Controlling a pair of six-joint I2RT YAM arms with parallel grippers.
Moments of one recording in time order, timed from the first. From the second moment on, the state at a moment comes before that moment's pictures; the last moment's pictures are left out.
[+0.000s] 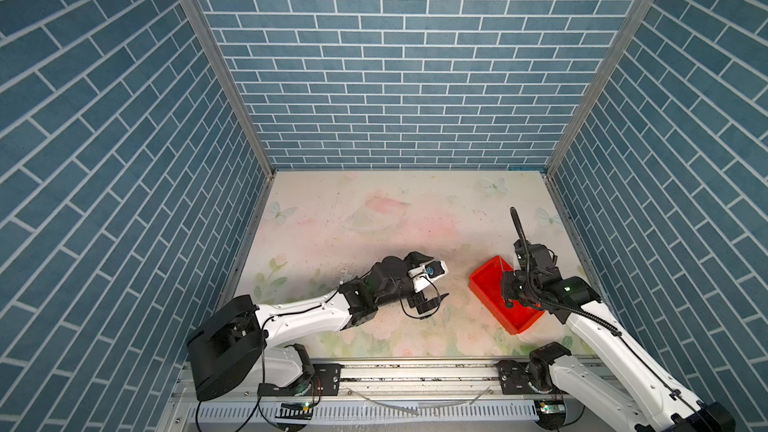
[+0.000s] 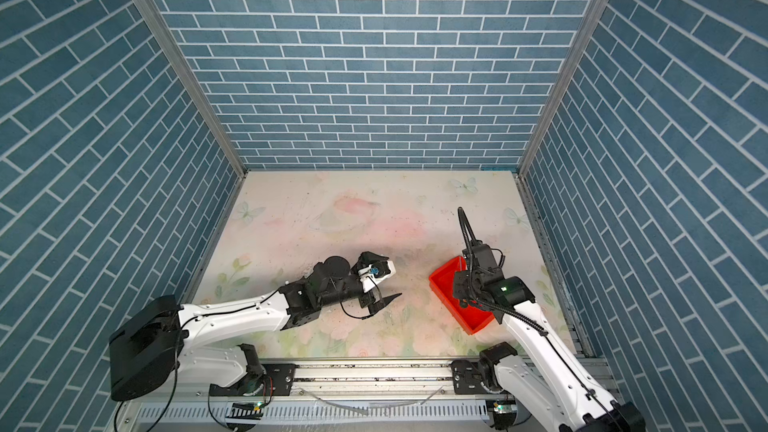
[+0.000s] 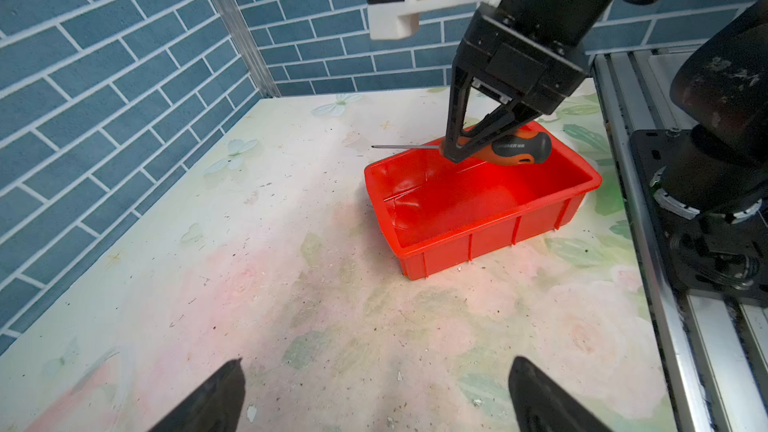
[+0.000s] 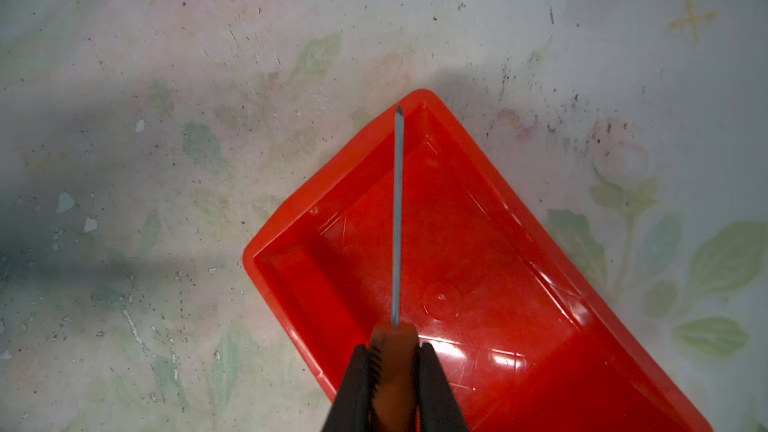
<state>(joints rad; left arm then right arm) -1.01 1.32 0.62 0.34 0.13 0.28 0.41 0.85 0.65 -0.83 0.04 0.43</state>
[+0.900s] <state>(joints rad) -1.03 1.30 0.62 0.27 0.18 0.26 0.41 1.16 0.58 -0.56 0.04 0.42</state>
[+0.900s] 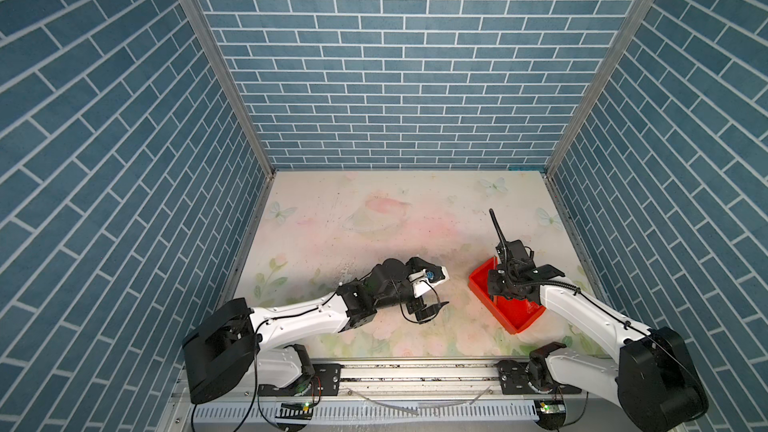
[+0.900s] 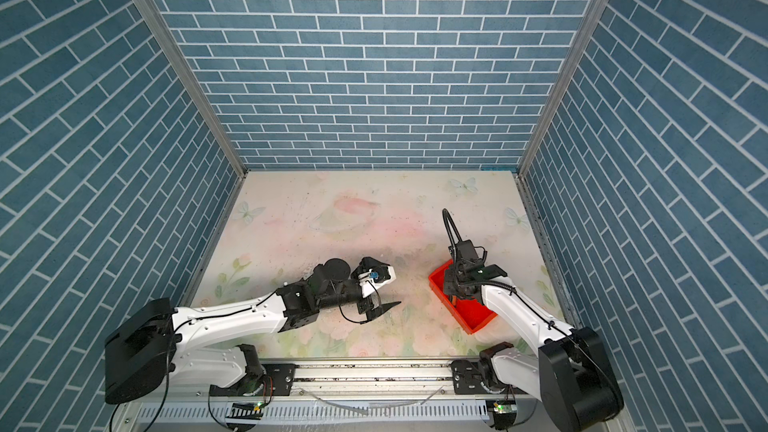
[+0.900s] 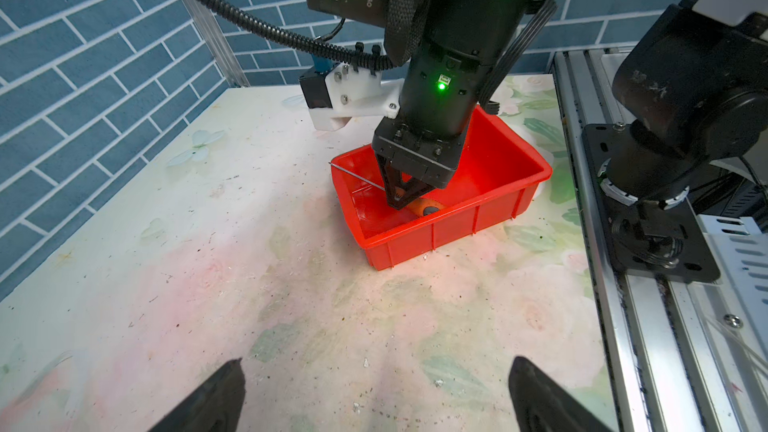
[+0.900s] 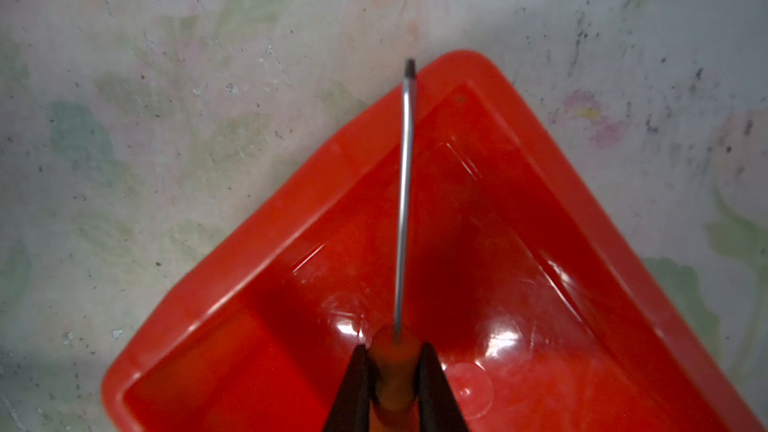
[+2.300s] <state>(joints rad) -0.71 1.10 0.48 0.32 -0.07 0.22 0.35 0.93 0.69 -0.36 0.21 0.29</state>
